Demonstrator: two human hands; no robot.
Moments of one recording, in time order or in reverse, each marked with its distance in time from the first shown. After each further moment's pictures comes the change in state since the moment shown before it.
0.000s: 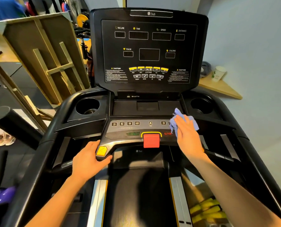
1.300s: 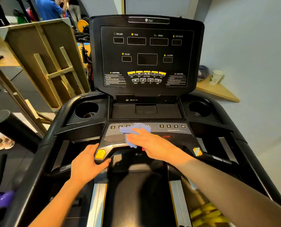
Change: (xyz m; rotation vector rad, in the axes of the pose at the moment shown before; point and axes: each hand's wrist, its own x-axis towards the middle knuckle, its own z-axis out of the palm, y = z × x) left_hand 0.001 0.002 -0.003 0.007 -0.026 0.003; right_hand -0.016 -0.091 0.033 -0.129 -0.767 -0.476
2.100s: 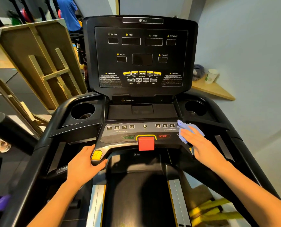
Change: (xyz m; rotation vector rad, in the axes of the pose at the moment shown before) left_hand 0.000 -0.001 0.002 -0.005 -0.006 -0.016; right_hand -0.125 0.057 -0.051 0.282 0.374 0.436
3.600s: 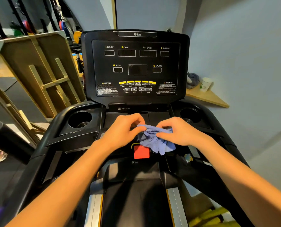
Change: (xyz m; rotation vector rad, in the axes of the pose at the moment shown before) left_hand 0.089 0.192 -0.083 -0.492 -0.172 0.514; right_hand 0.064 -0.099 -0.031 -0.139 -0.275 -0.076
